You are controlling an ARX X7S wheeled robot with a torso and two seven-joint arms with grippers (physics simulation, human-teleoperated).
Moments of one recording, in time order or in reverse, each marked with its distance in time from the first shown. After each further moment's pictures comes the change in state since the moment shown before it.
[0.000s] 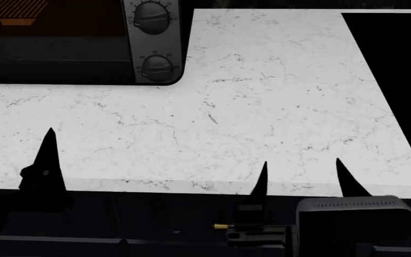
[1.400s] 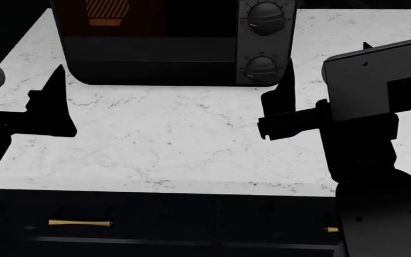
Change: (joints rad) left arm -0.397 -0.055 0.019 -0.226 -0.074 -0.223 0.019; right arm 0.552 0.146 -0.055 0.218 0.045 0.283 -0.120
